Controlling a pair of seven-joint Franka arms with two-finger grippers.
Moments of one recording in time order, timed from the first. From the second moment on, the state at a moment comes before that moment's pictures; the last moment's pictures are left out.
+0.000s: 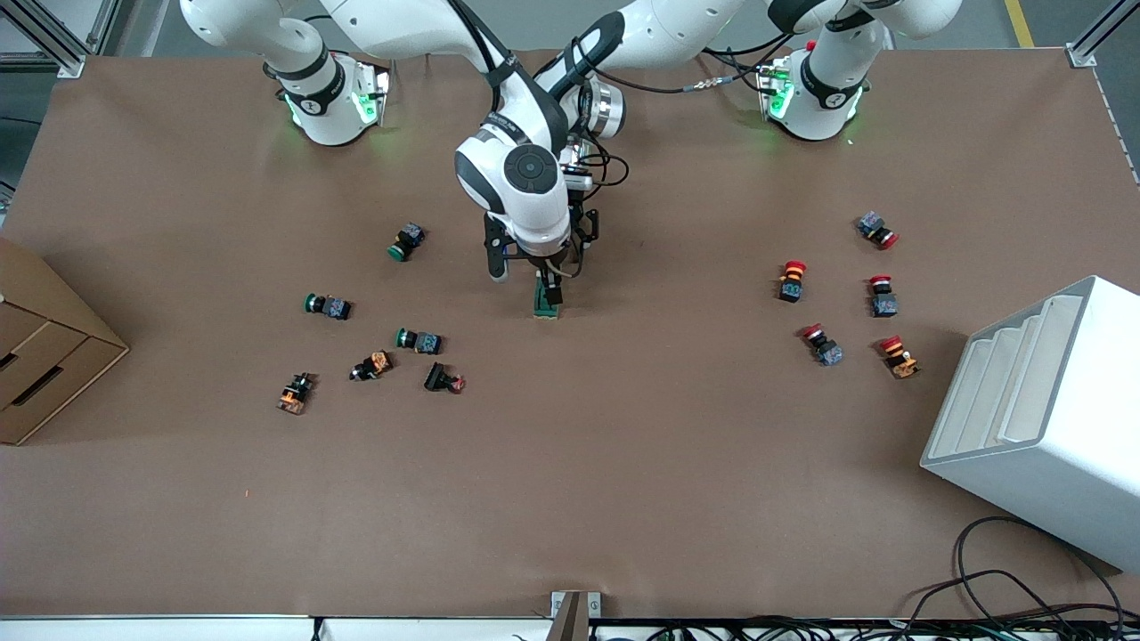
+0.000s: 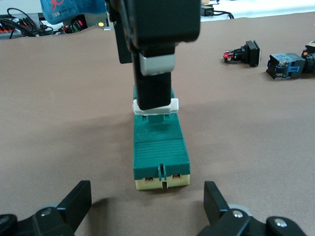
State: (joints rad) left arm -0.89 0.79 -0.42 -1.98 1.91 1.99 -2.55; right arm 0.89 0.53 -0.05 -1.86 0.07 2.41 2.23
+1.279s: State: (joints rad) left arm -0.89 0.80 -0.42 -1.98 1.91 1.96 -2.58; right arm 0.85 0.57 -0.07 -1.83 0.04 2.50 2.23
